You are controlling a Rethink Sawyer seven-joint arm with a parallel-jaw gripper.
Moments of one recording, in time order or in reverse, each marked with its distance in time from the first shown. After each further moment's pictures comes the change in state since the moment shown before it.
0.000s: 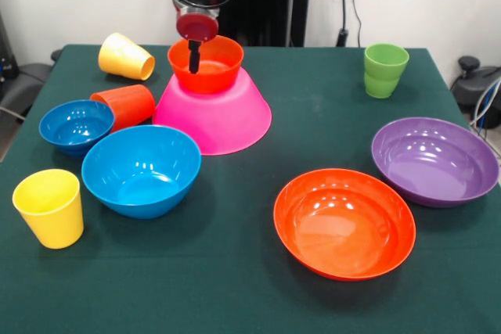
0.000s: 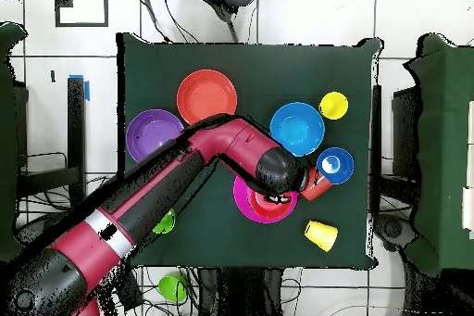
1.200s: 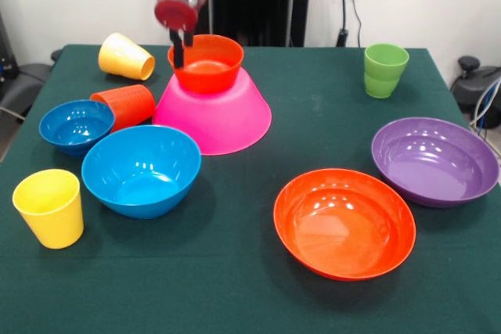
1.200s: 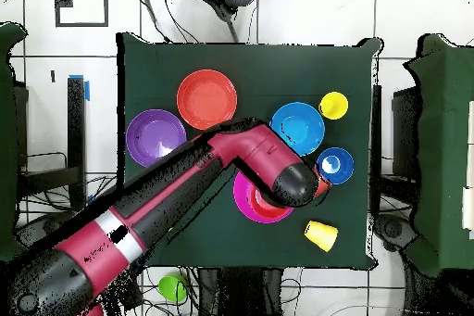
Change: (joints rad) arm -0.043 -0.076 -0.002 0.071 0.110 0.053 0.032
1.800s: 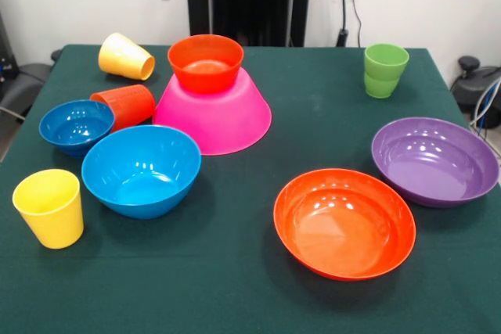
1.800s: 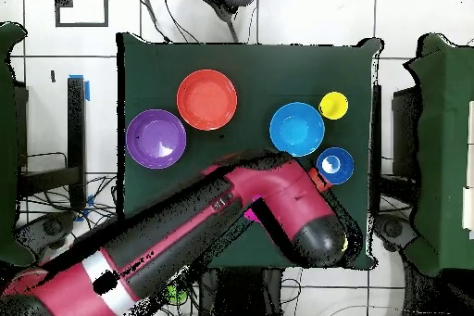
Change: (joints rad) arm 0.001 -0.218 0.000 0.212 -0.015 -0.001 -0.168
